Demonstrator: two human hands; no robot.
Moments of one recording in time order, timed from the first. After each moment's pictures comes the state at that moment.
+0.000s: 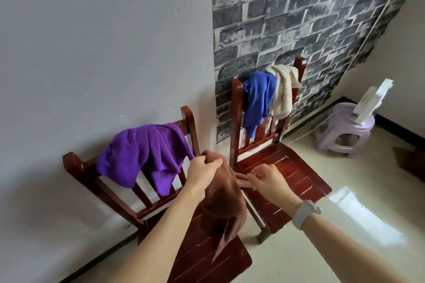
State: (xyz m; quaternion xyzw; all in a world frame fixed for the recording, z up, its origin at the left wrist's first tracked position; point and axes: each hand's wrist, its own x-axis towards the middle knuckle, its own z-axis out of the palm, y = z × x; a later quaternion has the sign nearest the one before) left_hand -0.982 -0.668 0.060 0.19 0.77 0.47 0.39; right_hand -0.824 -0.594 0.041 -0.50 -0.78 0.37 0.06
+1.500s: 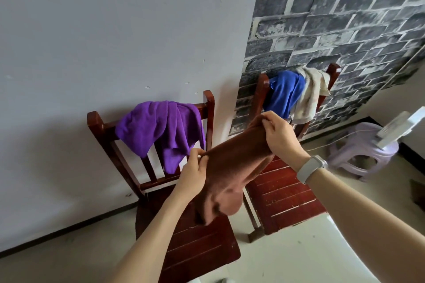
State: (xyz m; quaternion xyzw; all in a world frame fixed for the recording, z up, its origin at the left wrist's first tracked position) left_hand -0.986 -0.725 0.034 0.31 0.78 0.48 0.26; right_hand -0.873 -0.559 0.107 -0.37 -0.83 0.33 0.24
